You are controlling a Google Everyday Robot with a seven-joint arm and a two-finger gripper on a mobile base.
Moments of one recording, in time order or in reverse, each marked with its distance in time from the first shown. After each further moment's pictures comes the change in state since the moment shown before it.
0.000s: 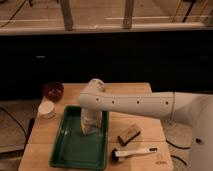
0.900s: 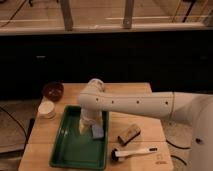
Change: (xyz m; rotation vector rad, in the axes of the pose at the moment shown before) arm 0.001 -0.001 -0.001 -0.001 -0.001 -0.037
